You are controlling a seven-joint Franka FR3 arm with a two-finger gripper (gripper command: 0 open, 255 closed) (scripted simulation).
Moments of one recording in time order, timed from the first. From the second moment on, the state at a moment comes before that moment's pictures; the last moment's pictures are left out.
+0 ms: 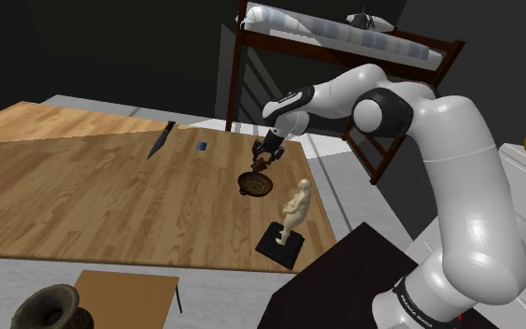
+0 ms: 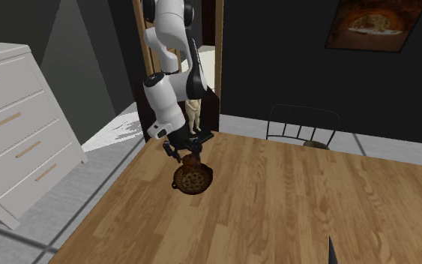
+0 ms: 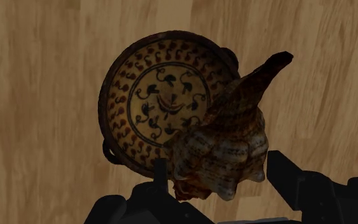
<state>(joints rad) -0.02 0.82 -0.18 -1.53 0.54 2.36 -0.07</state>
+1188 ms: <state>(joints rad) -0.04 0.95 -0.15 -1.47 0.57 2.44 -0.11</state>
